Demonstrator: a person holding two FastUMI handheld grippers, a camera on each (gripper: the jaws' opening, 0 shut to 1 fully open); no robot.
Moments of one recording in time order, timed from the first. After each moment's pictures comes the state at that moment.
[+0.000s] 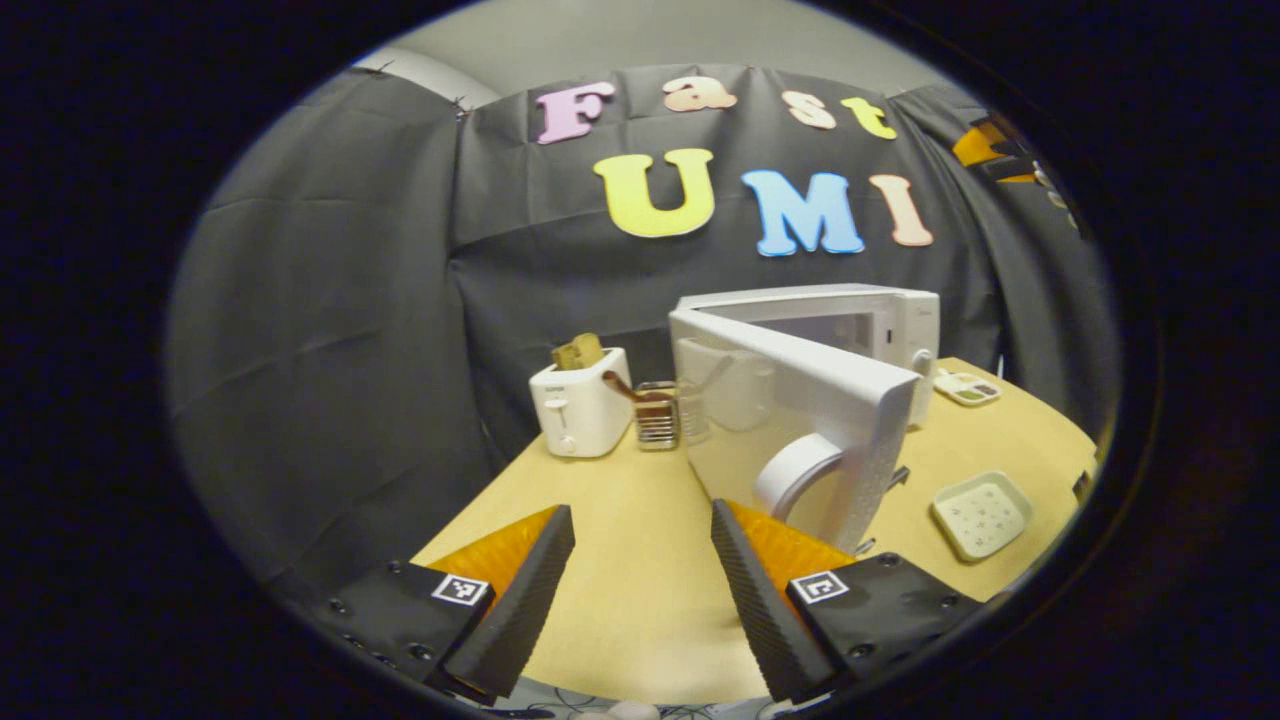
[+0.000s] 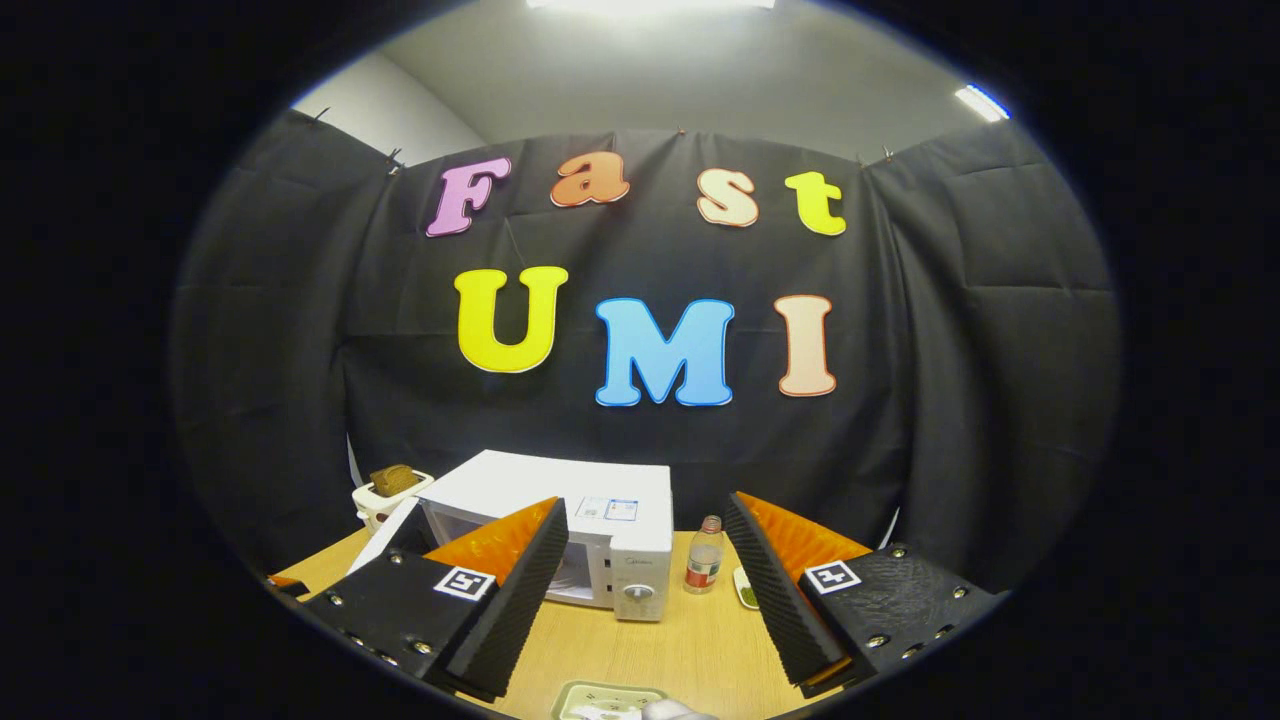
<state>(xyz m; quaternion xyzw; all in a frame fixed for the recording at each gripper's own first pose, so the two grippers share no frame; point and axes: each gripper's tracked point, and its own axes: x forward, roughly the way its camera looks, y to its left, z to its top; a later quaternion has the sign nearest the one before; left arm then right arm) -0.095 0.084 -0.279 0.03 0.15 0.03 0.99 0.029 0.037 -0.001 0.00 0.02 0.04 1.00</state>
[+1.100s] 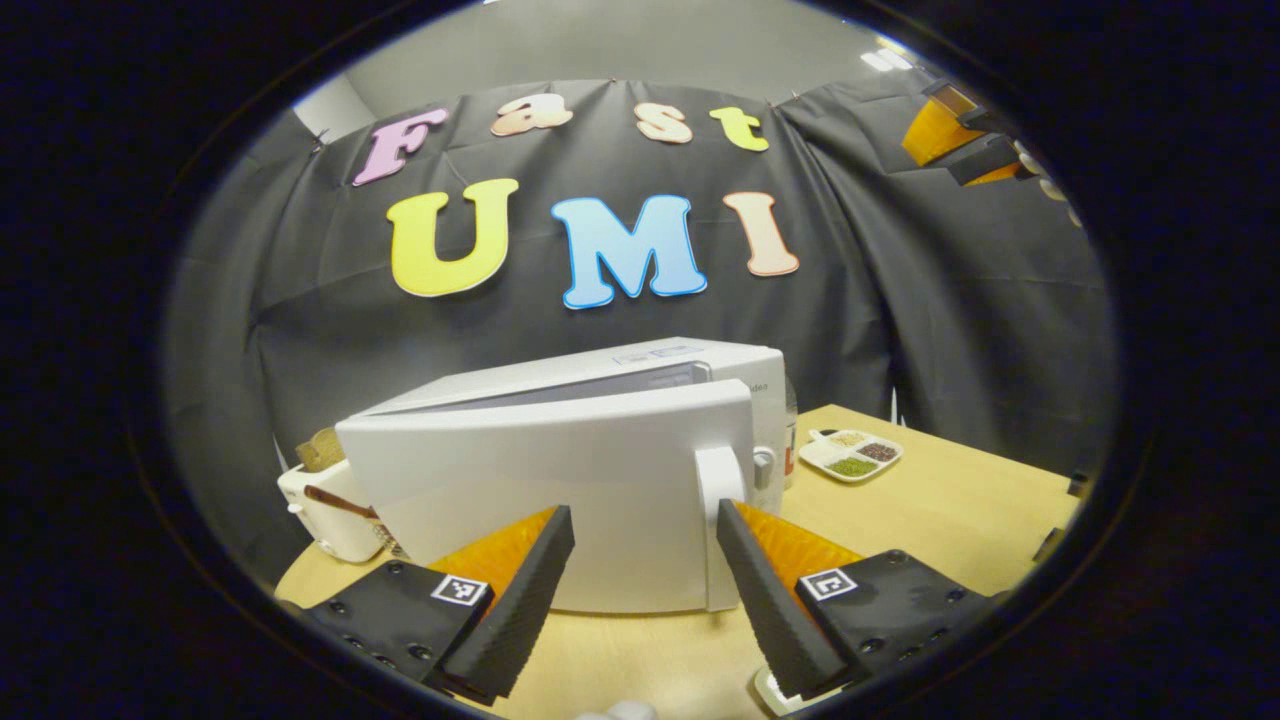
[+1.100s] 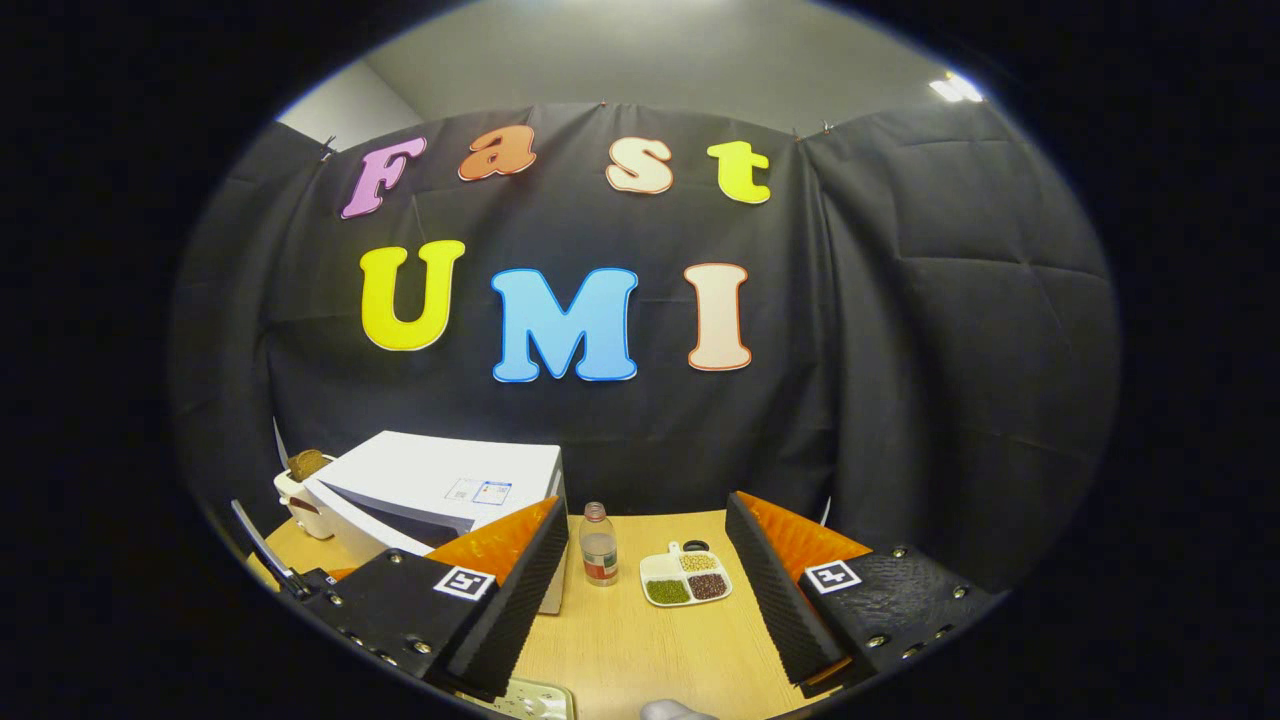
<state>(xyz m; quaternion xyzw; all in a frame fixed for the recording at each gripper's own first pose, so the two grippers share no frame) 0.117 -0.174 -0.247 0.04 0.07 -0.13 0.99 0.082 -0.097 -0.022 0.00 0.07 -0.04 1.00</state>
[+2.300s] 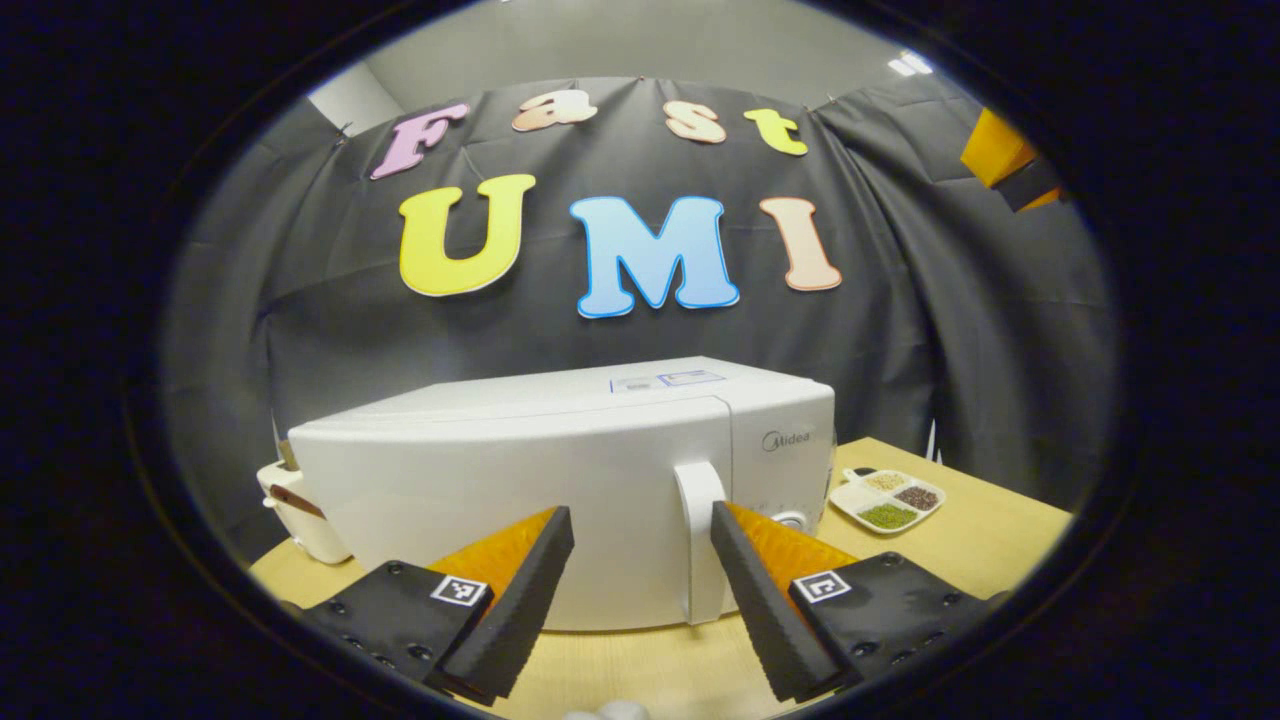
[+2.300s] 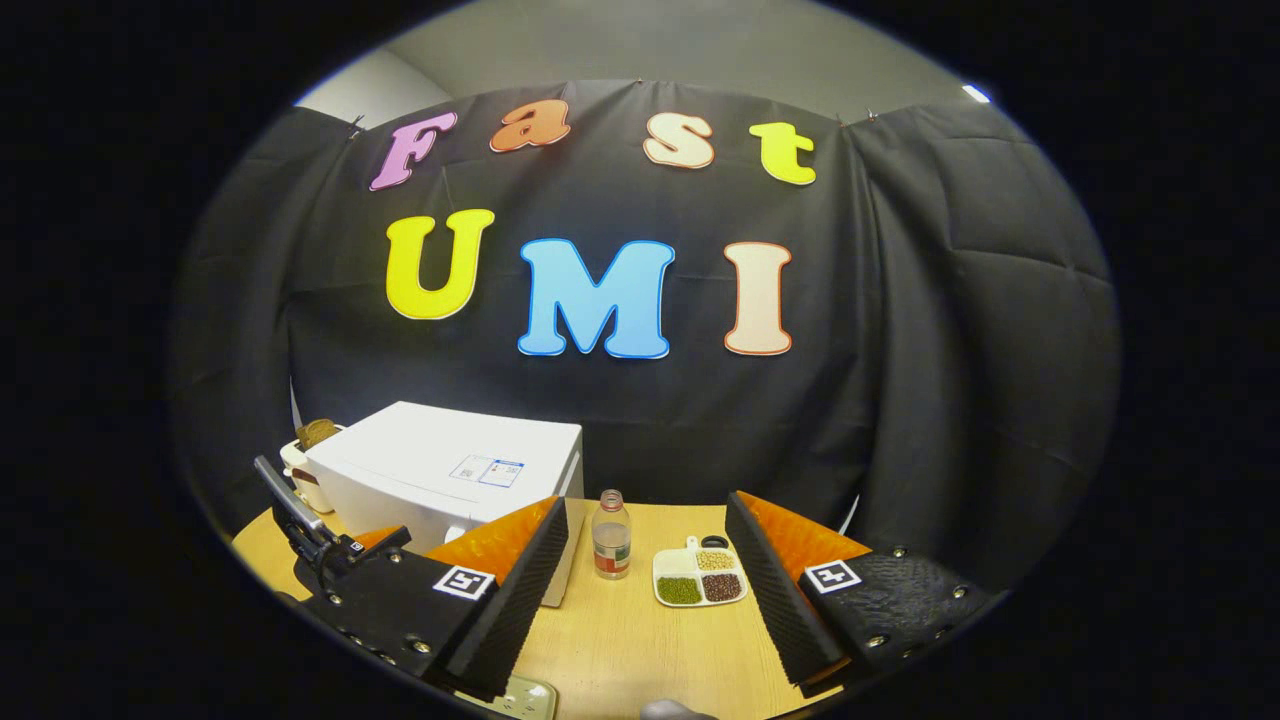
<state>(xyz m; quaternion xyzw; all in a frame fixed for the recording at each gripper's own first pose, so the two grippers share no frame) 0.183 -0.199 -0.238 0.01 0.06 -0.08 1.00 0.108 -0.078 -0.043 -0.02 0.09 0.01 1.00</state>
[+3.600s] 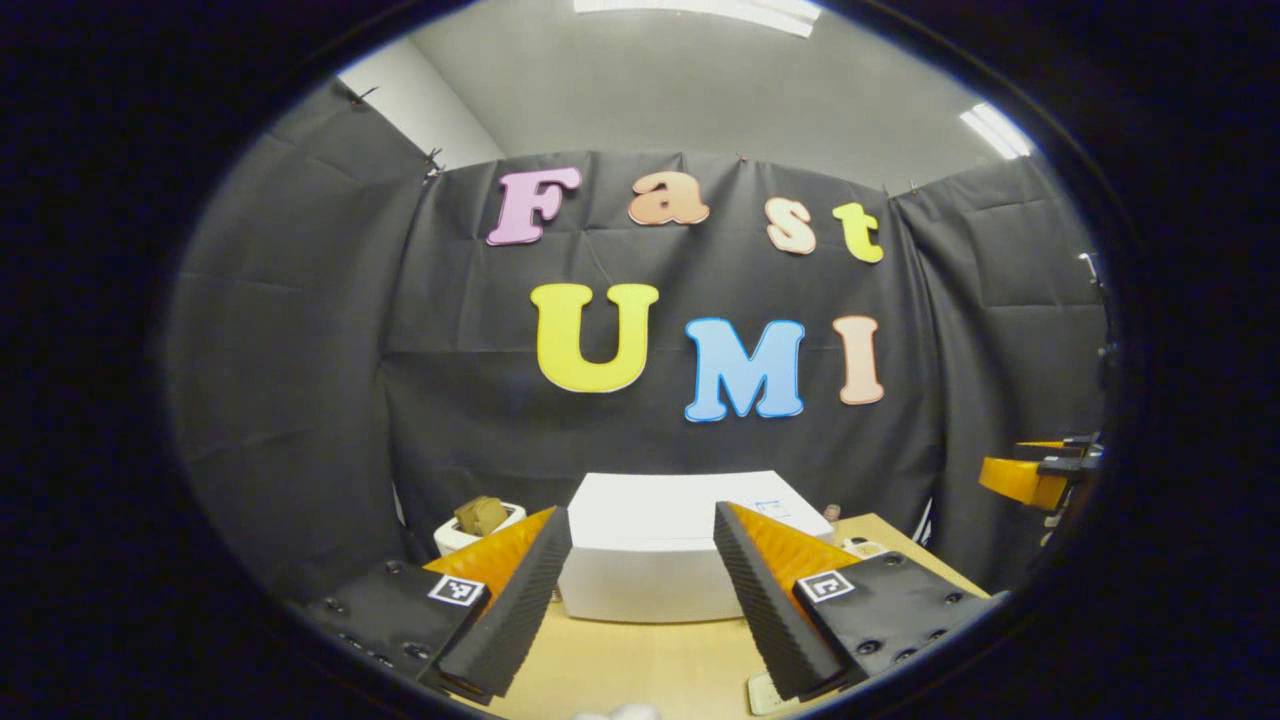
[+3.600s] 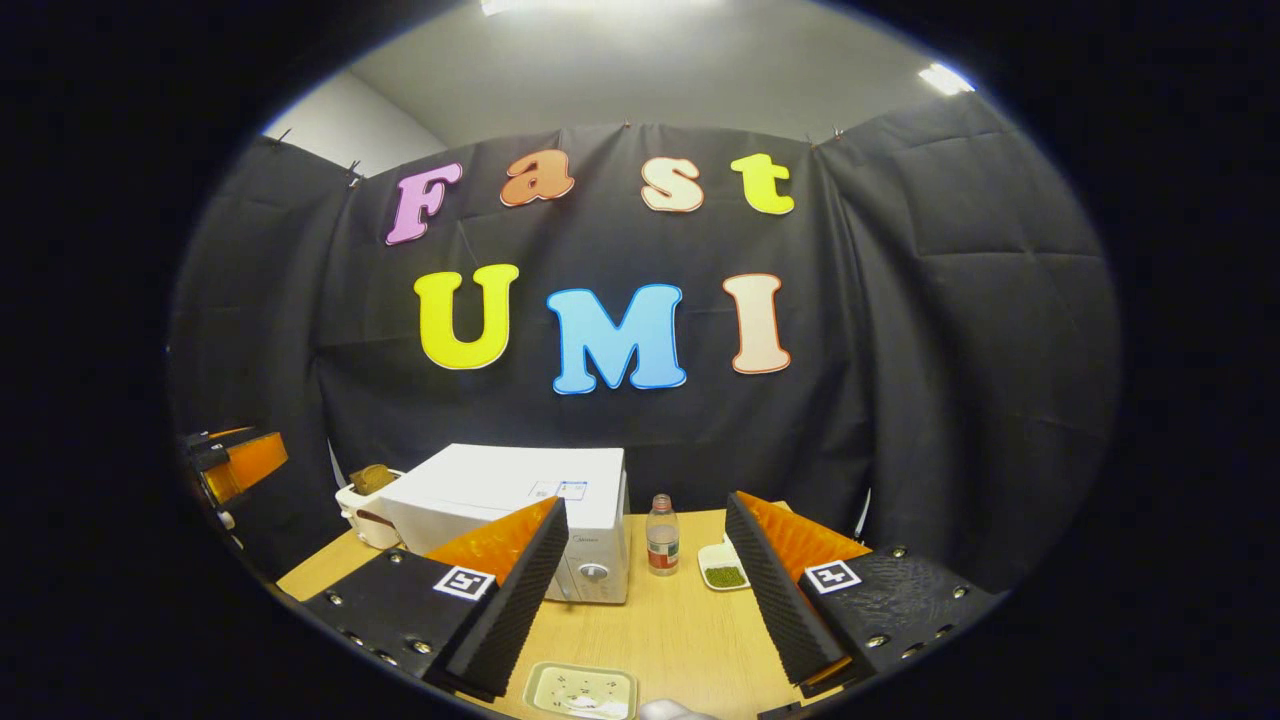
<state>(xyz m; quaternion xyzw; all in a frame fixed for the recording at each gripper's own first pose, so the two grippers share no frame) -0.011 0.002 0.016 -0.04 0.03 -0.01 1.00 0.008 -0.025 -0.010 0.03 0.04 0.01 1.00</state>
